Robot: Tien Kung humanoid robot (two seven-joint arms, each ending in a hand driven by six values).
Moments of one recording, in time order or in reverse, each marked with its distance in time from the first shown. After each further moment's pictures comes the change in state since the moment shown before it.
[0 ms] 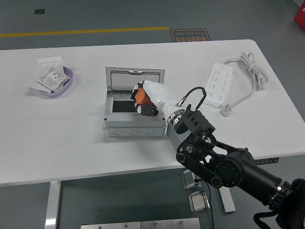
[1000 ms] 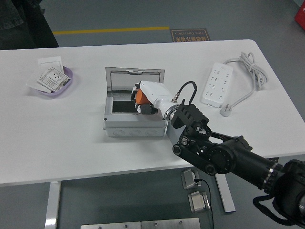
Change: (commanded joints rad) left arm -0.008 0.003 -0.007 0.000 0.023 -0.004 0.004; right arm 0.124 0.002 -0.150 -0.158 0.123 -0.027 0.041
